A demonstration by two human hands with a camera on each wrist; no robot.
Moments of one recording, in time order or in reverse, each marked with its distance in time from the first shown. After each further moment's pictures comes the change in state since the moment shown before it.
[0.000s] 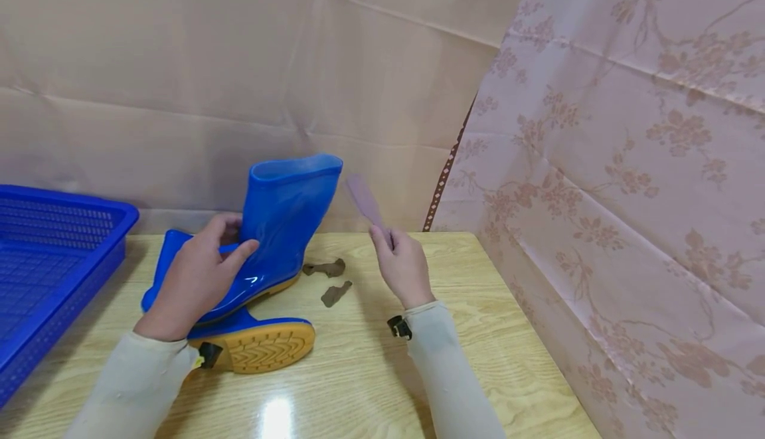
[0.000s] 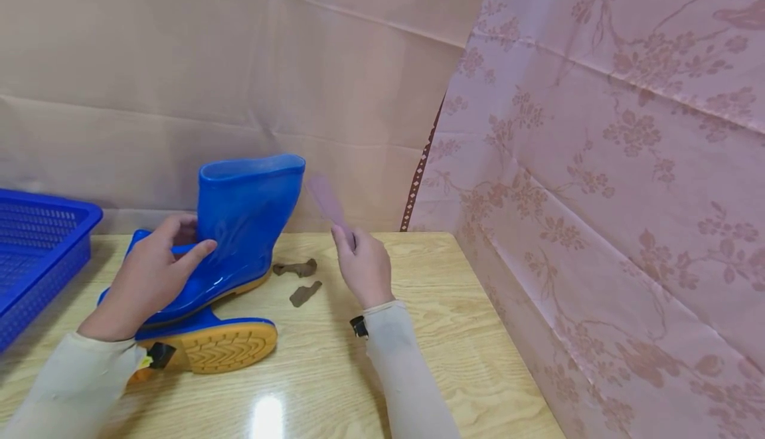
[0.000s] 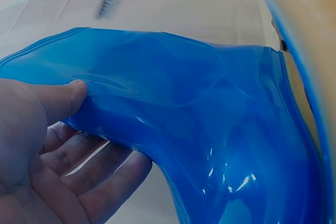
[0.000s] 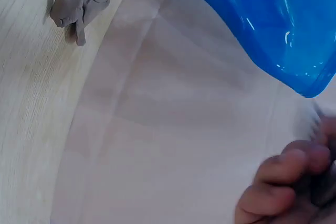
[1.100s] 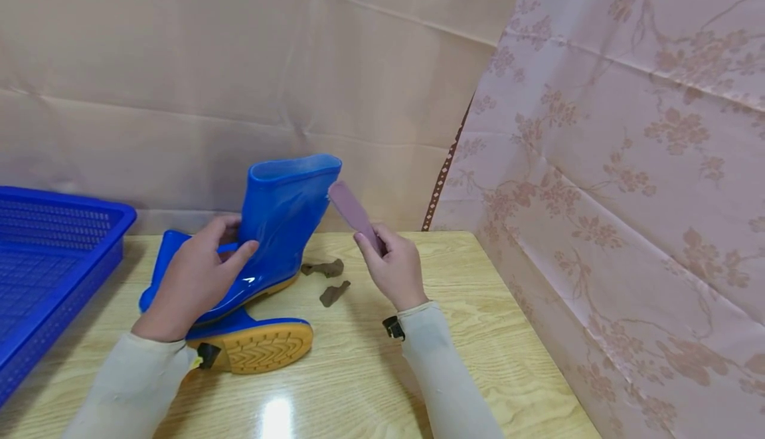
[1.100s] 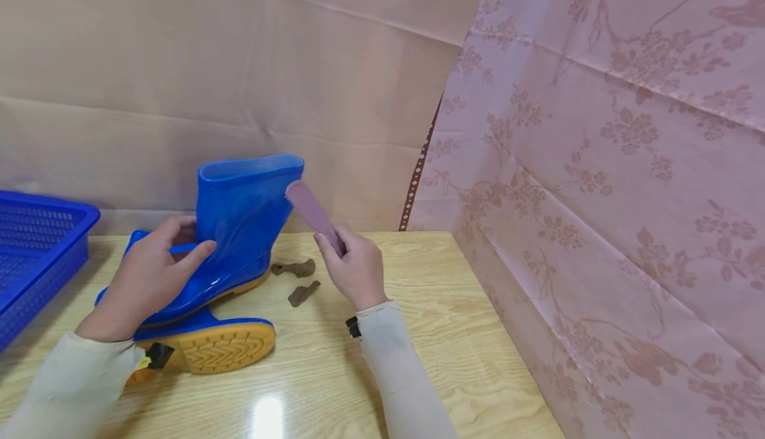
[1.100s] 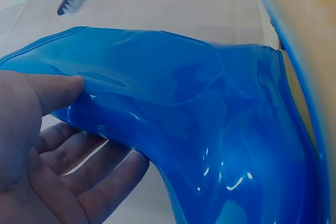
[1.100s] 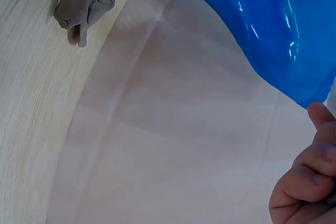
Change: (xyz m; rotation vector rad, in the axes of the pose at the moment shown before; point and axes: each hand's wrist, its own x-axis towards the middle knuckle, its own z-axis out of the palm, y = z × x) left_hand 0.000 0.001 0.001 -0.003 -0.001 0.017; right_hand -0.002 -0.003 0.009 0.021 0.098 -0.340
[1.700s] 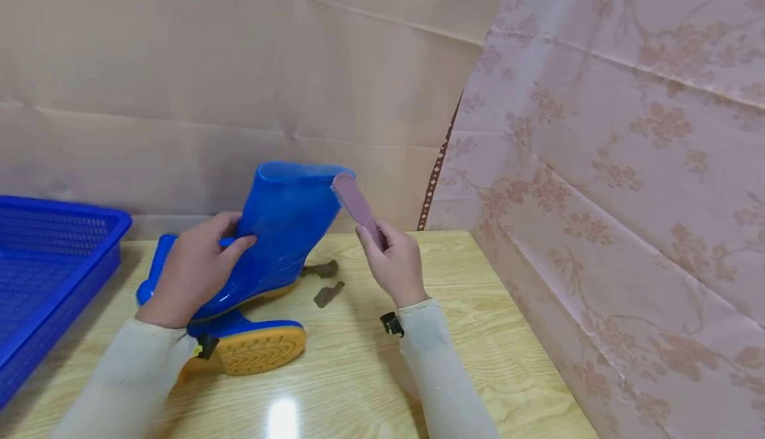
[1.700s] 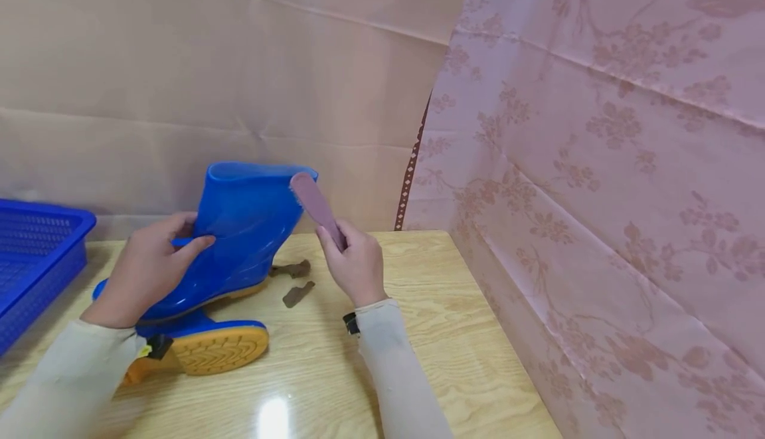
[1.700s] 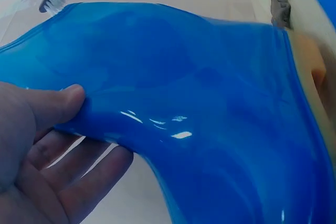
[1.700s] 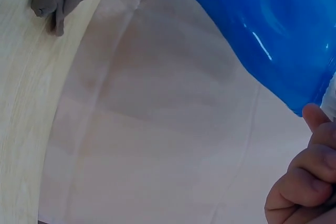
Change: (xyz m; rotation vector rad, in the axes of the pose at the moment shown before) left_hand 0.010 0.021 -0.005 0.115 0.087 0.116; right_hand 0.007 -0.001 -0.017 0.056 0.063 0.049
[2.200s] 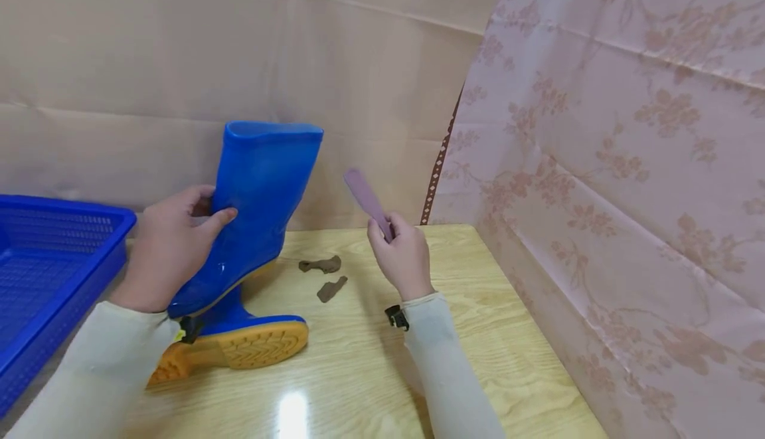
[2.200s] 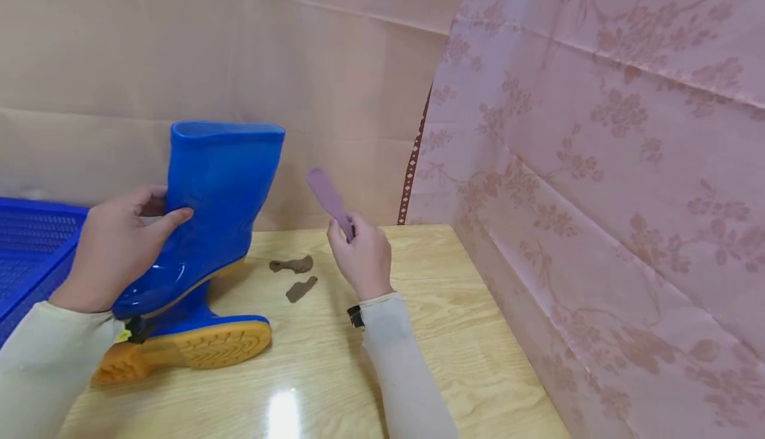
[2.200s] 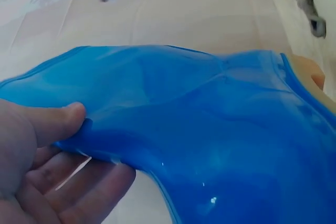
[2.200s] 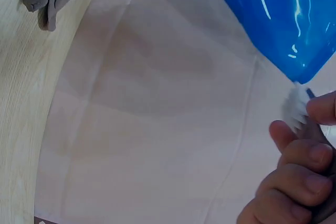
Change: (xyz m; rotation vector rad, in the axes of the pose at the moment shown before) left_hand 0.007 0.019 -0.035 0.037 0.118 -0.098; right_hand 0.002 -0.002 -0.009 -0.076 -0.004 0.183
